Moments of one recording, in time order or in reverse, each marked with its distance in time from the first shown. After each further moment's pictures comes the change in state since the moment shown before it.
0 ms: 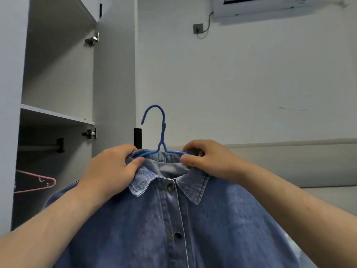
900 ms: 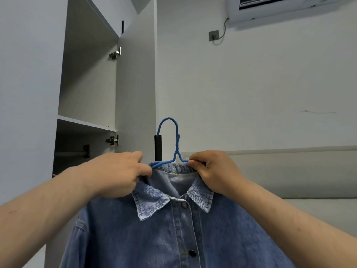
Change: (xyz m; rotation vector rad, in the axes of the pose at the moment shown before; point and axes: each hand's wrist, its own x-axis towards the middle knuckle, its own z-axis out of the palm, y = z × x) left_hand 0.017 -0.021 -0.061 0.585 -0.586 0.371; right_hand 0.015 -0.009 0.046 -0.201 0.215 -0.197
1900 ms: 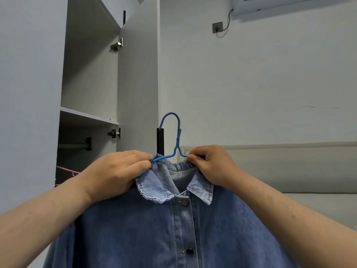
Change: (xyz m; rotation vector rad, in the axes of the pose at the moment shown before) left_hand -0.017 -0.007 0.038 -0.038 0.684 0.427; right_hand 0.004 -0.003 0.012 0.141 -0.051 0.081
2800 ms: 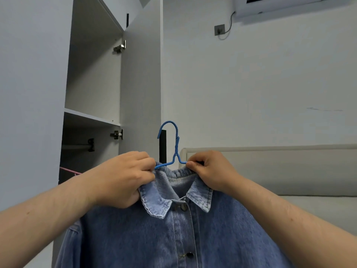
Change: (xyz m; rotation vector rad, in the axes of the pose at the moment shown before) left_hand 0.007 0.012 -0.016 0.115 -0.446 -0.084; right_hand 0.002 0.004 0.013 0.050 -0.063 0.025
